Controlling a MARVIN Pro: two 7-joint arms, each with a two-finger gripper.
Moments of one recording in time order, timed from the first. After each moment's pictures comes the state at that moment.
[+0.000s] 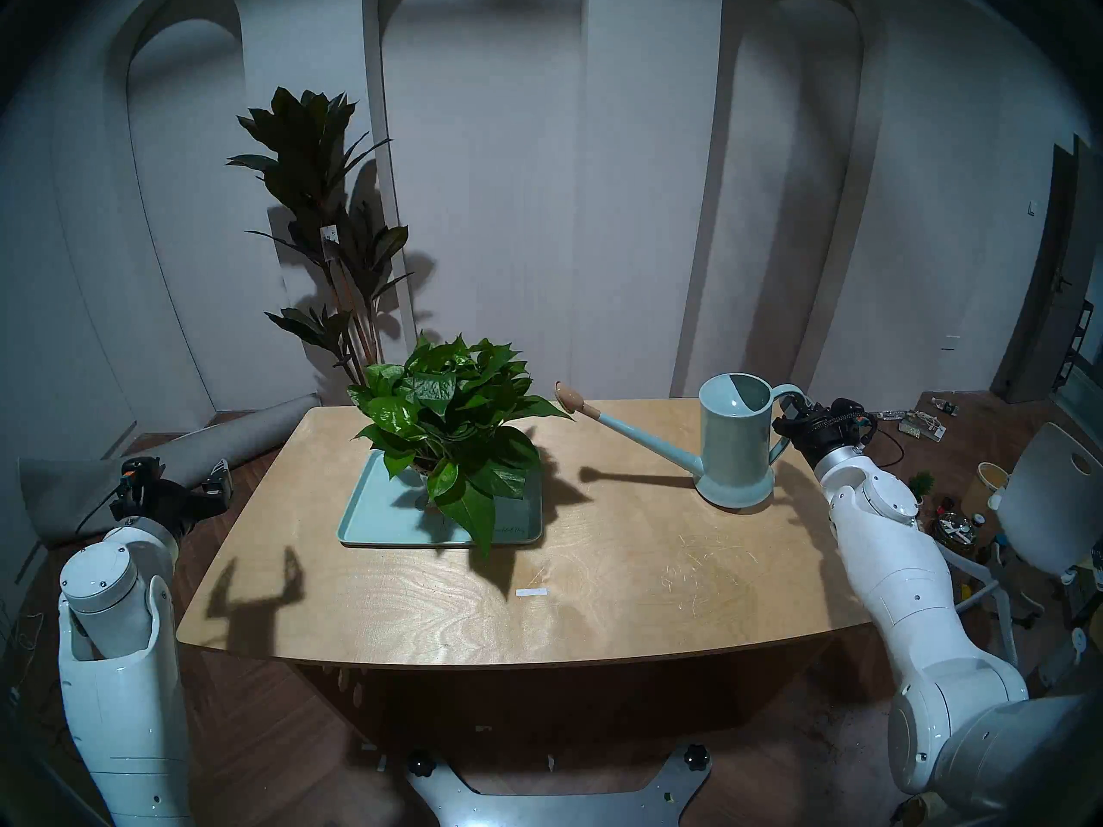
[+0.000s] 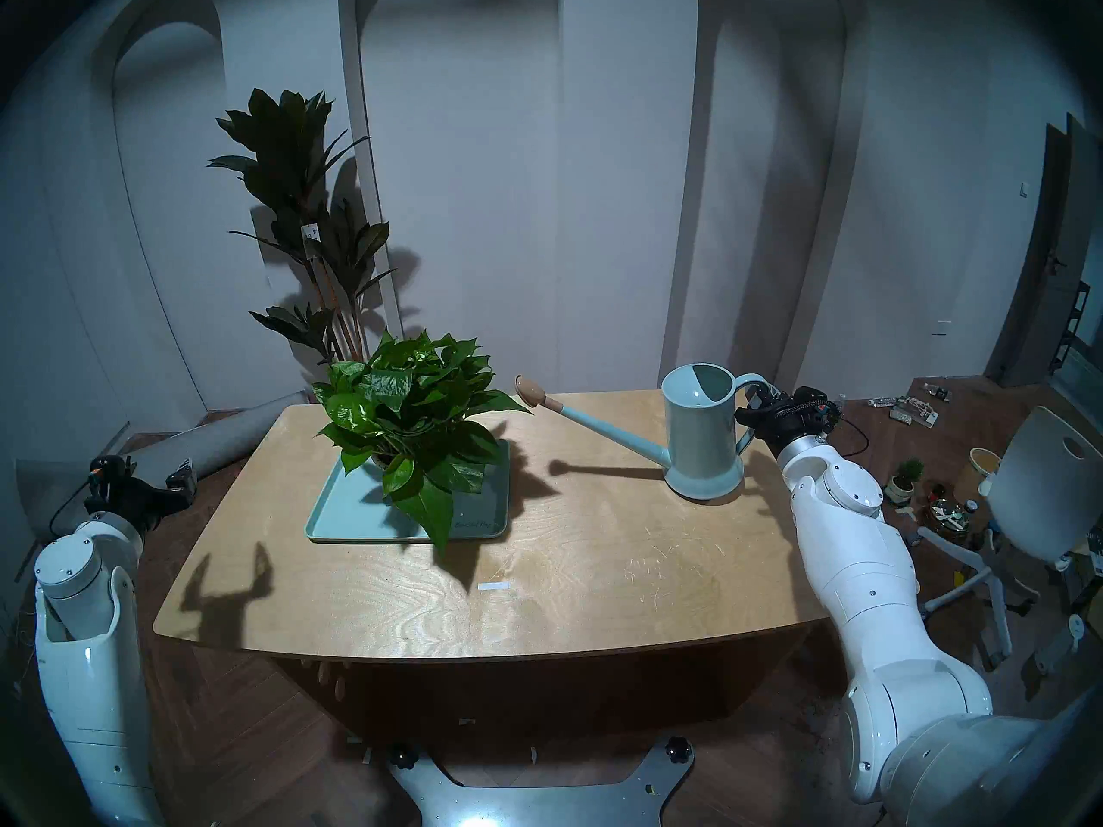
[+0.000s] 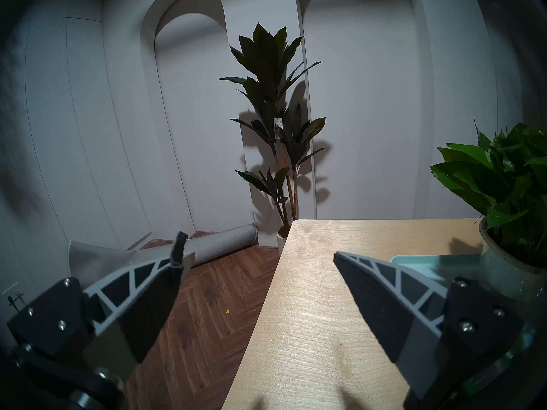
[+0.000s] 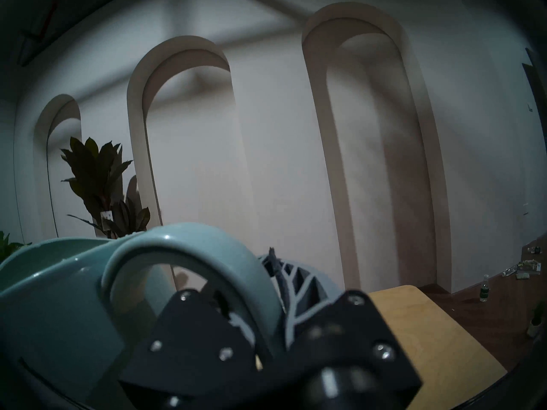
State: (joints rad) left arm 1.82 -1.32 -2.17 -1.94 -0.19 0.42 -0.18; right arm -1.16 -1.19 1.69 -0.97 0.59 -0.18 0.45
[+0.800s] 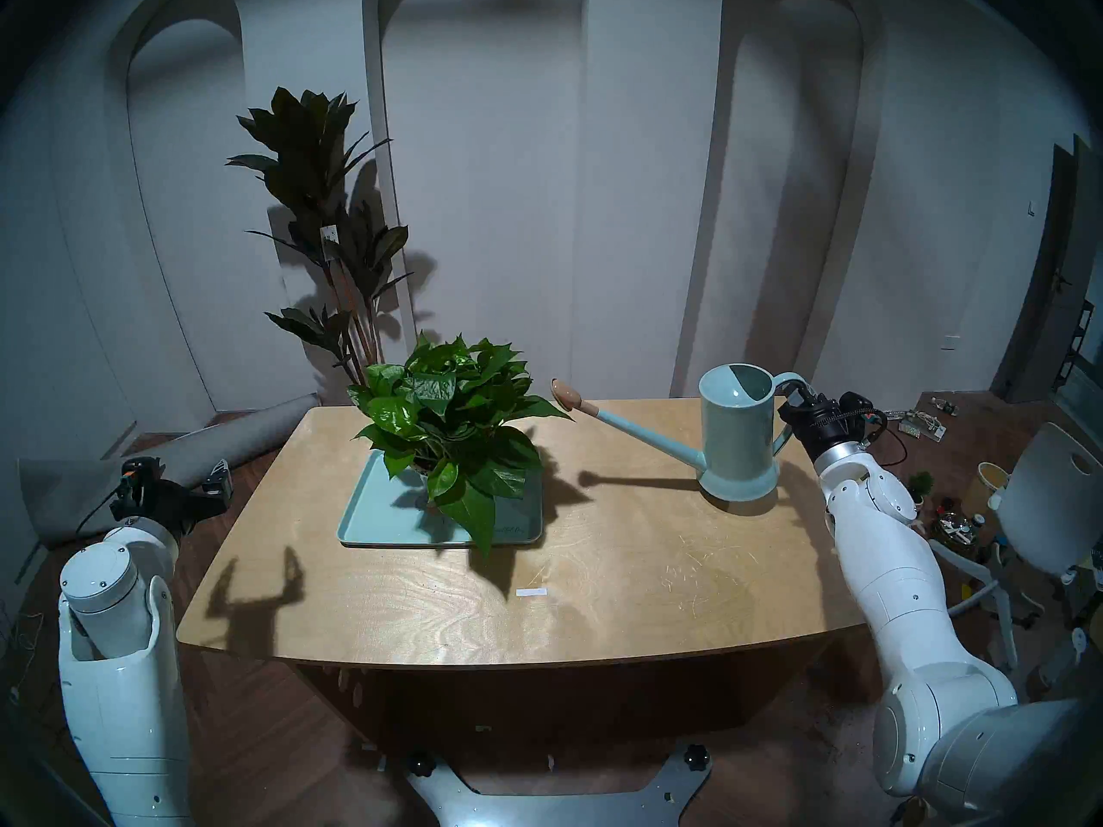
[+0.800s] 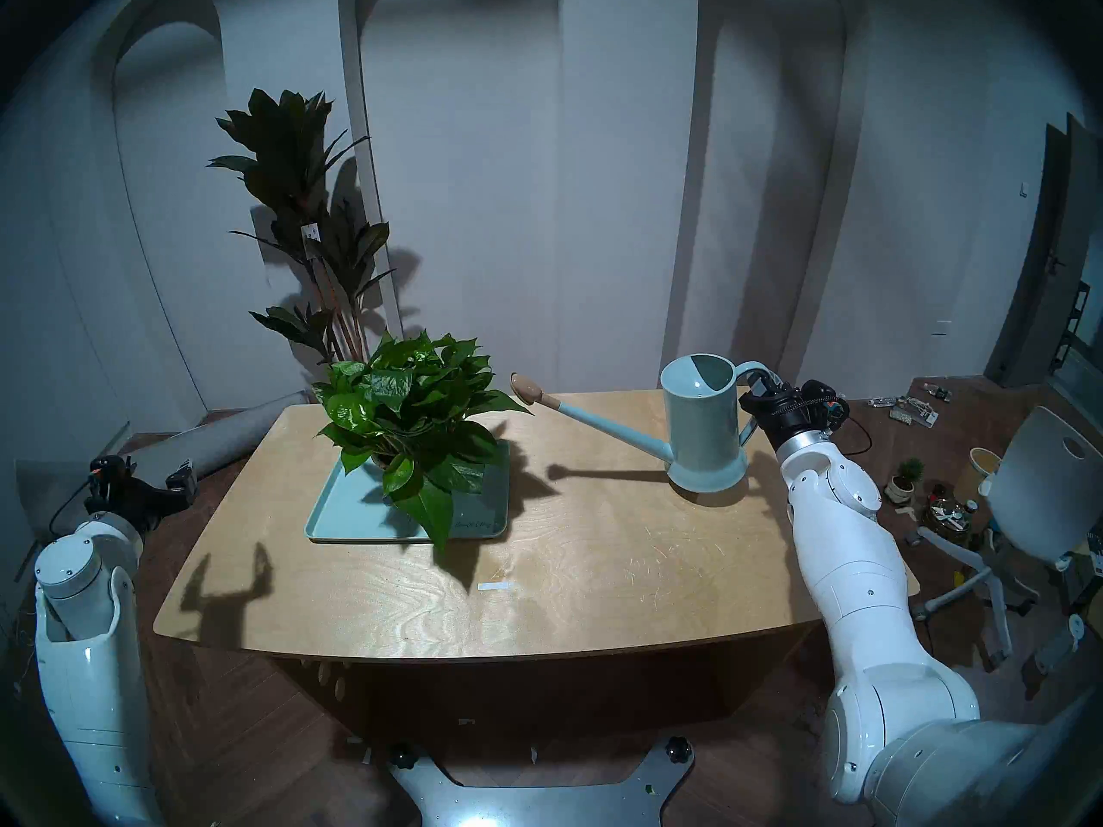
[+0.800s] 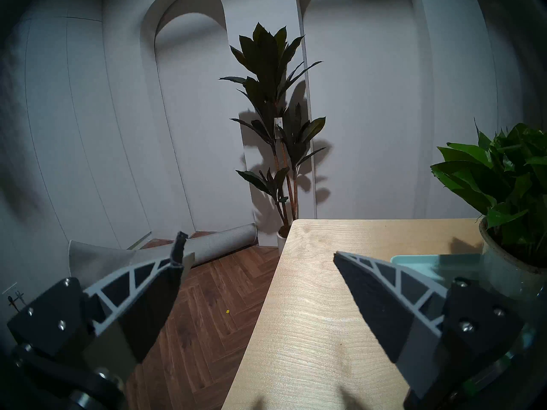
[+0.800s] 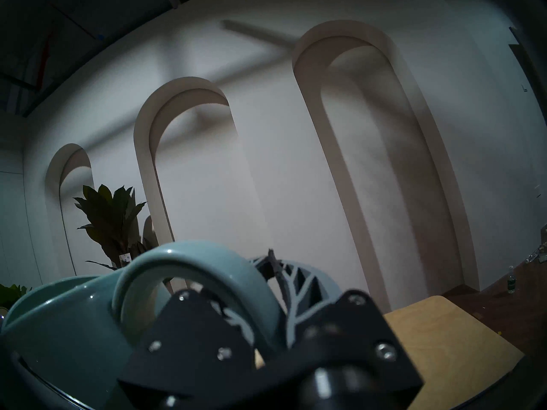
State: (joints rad) left arm 1.82 -1.32 -2.17 -1.94 -0.19 0.42 -0.18; right arm -1.14 -1.22 1.74 -0.99 0.65 -0.17 0.51
